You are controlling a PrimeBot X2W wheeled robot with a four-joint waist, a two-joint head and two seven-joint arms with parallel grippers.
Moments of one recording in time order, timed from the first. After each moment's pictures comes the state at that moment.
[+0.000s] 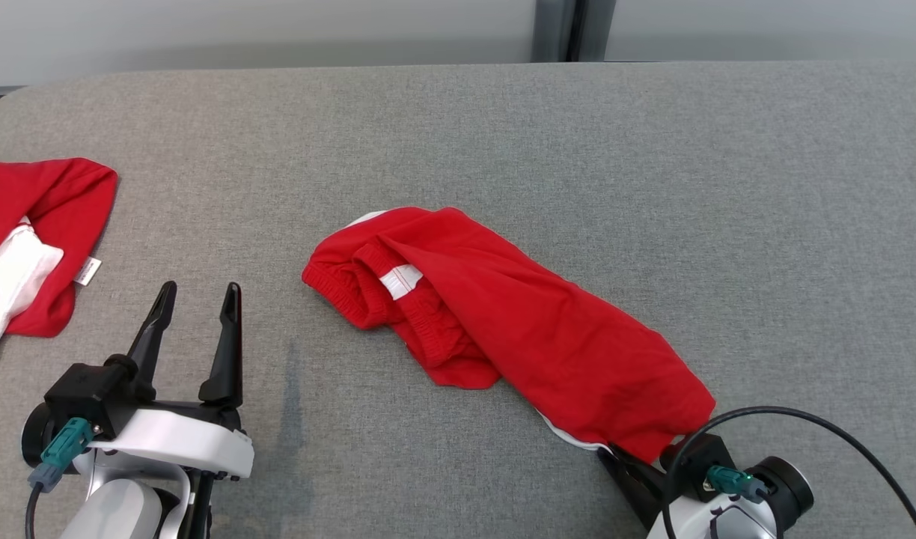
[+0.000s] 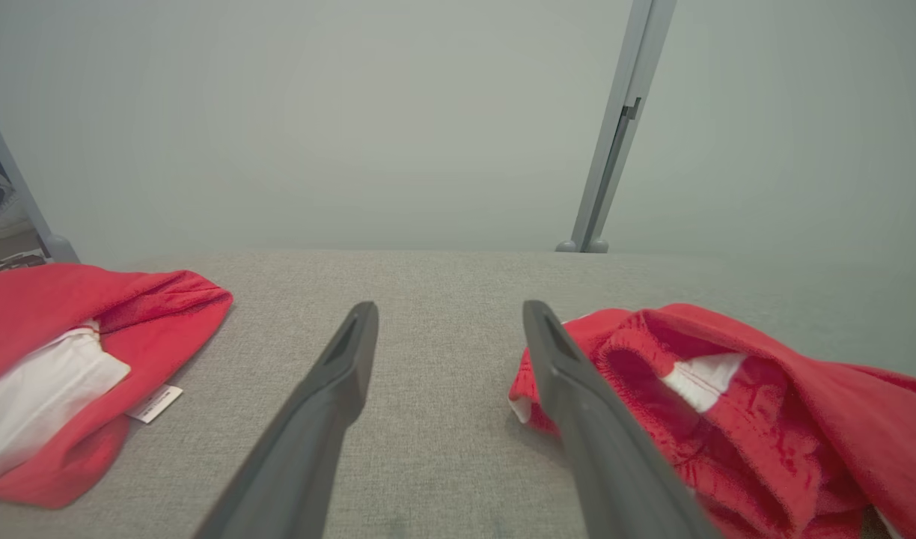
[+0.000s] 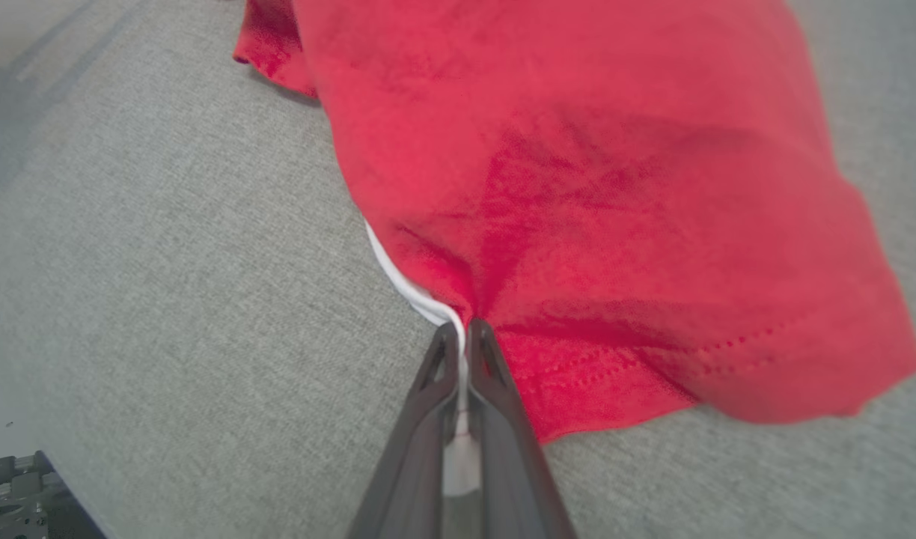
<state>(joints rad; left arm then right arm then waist) -0.17 0.39 -0.35 0.09 -0.58 0.19 -0.25 -0.07 -0.20 0.46 0.18 0.21 0.13 0.15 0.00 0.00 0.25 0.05</state>
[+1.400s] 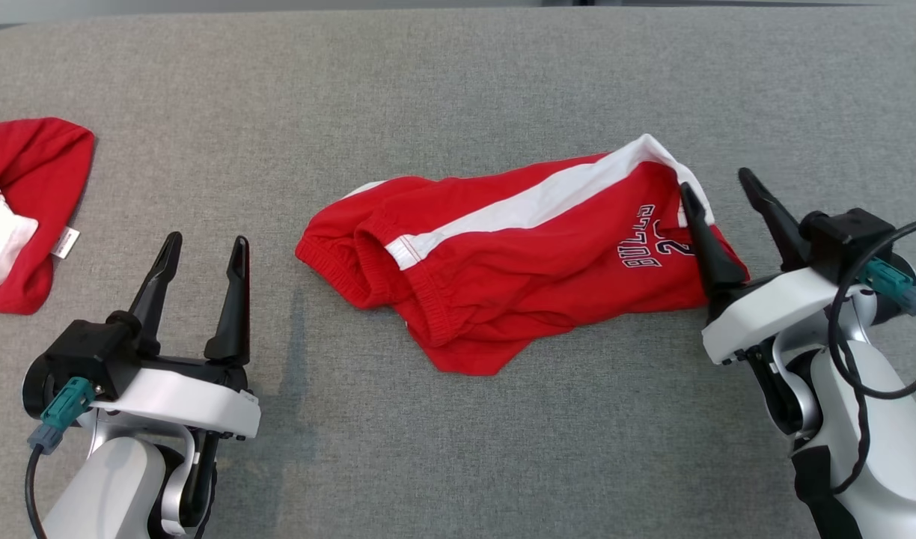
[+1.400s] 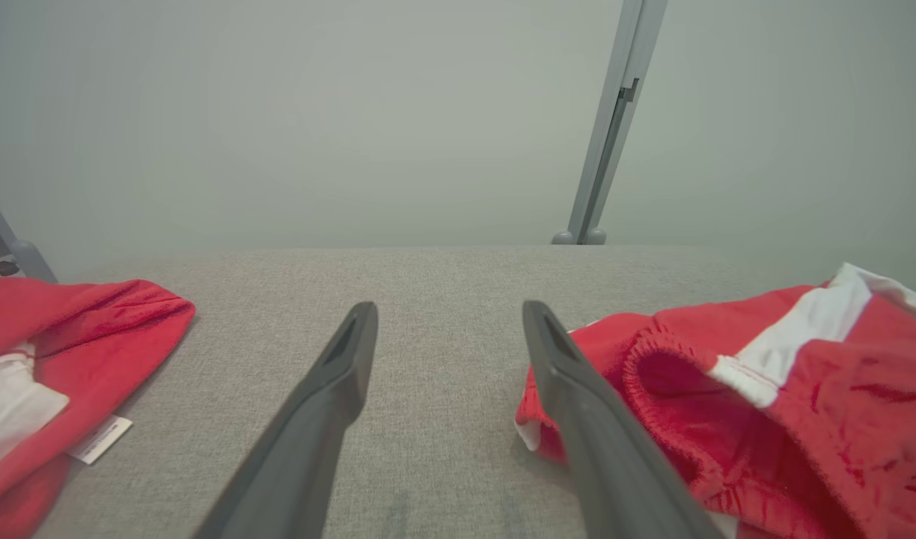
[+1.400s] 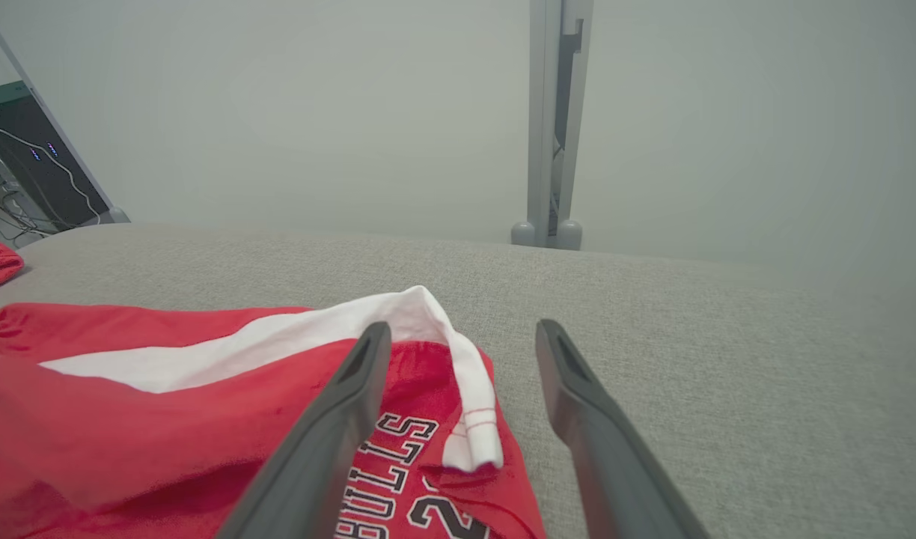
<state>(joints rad) -0.27 0.39 -0.37 0.09 -0.57 0.18 -0.25 -0.48 -0.13 0.18 0.34 0.24 0.13 -0.07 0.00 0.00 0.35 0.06</state>
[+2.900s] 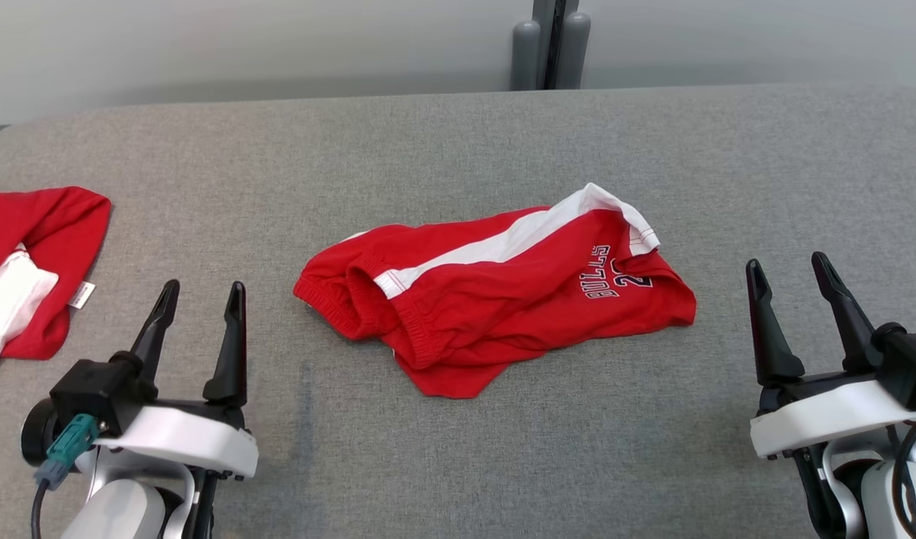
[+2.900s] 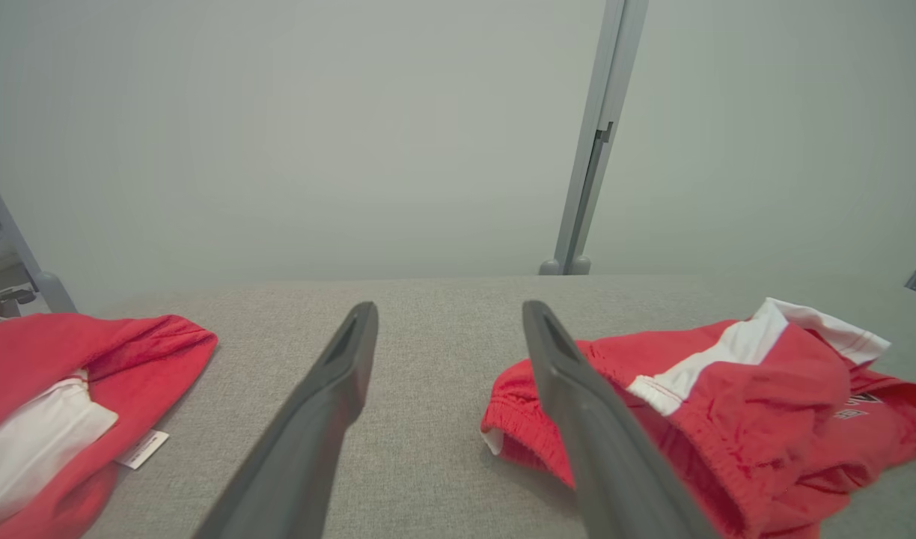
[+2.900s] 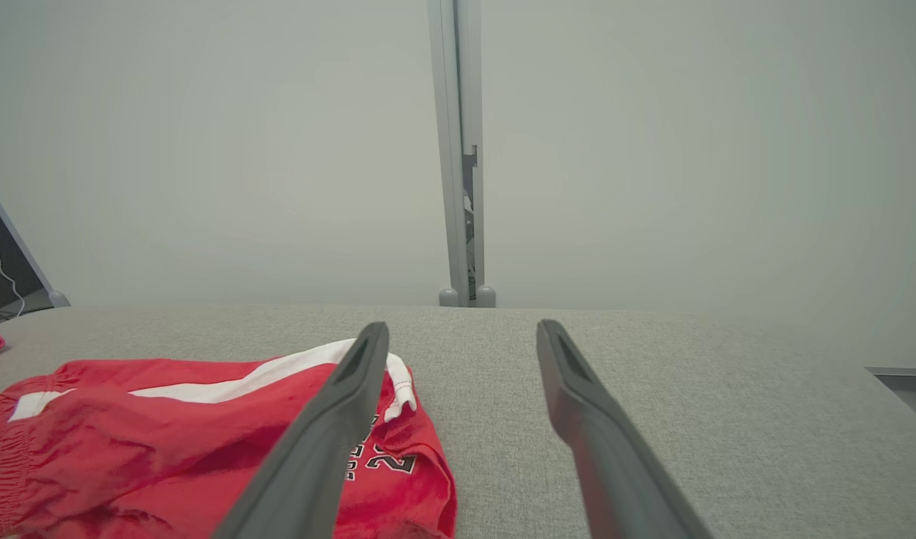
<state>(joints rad) -0.17 0.42 -0.38 0.04 -0.59 0.24 -0.22 -0.14 -0.05 -0.03 0.01 0.14 0.13 -0.07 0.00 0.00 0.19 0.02</state>
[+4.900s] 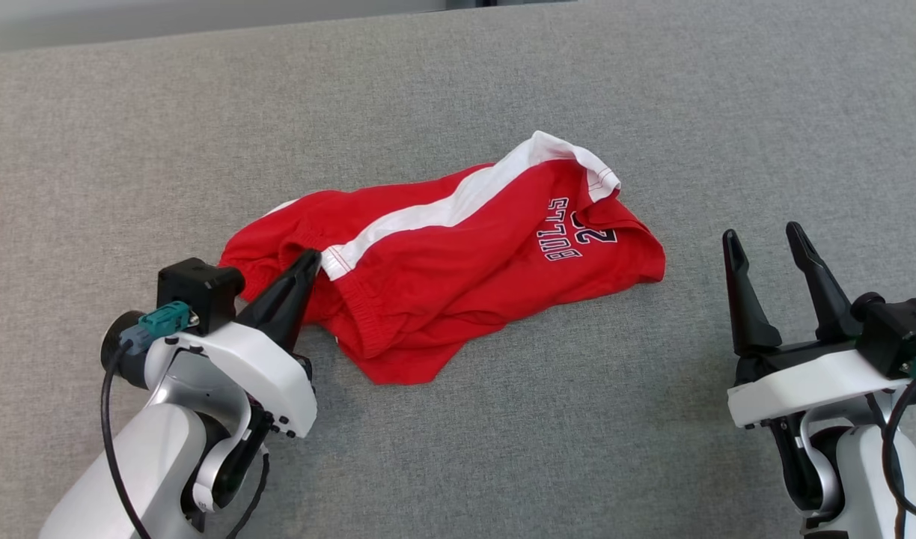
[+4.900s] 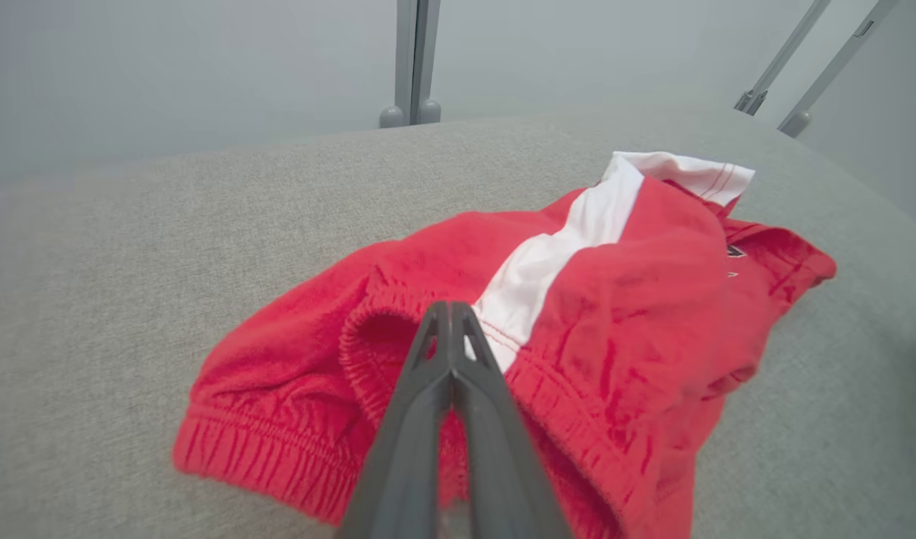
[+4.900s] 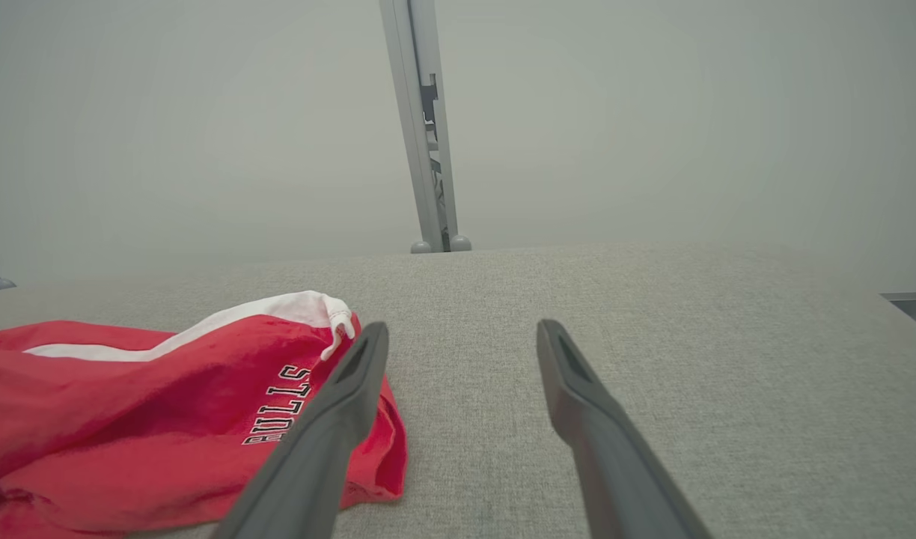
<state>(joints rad) -0.40 0.42 -0.55 0.07 -0.65 0.12 0.11 -0.24 -0.05 0.02 0.11 0.19 0.13 -0.12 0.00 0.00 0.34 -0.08</state>
